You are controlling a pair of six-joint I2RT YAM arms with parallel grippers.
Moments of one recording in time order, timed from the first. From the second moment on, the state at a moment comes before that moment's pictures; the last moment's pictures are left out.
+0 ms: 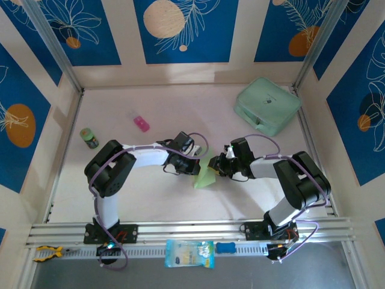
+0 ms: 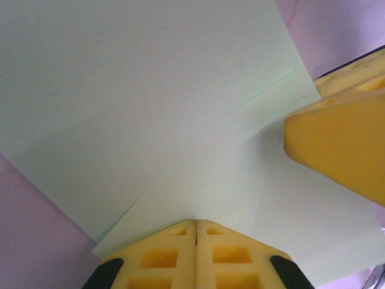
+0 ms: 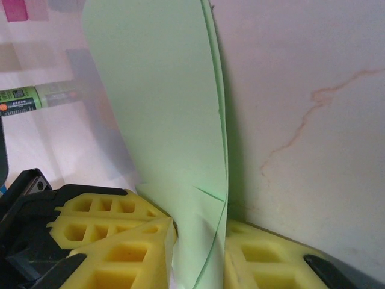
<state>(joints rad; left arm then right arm) -0.75 1.90 1.08 -0.30 0.46 -0.48 0.40 1.59 0.51 0.20 -0.60 0.99</state>
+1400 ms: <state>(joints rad) -0.67 1.33 0.84 -0.33 0.03 -0.50 0.53 1.32 0.91 -0.55 -0.14 0.60</state>
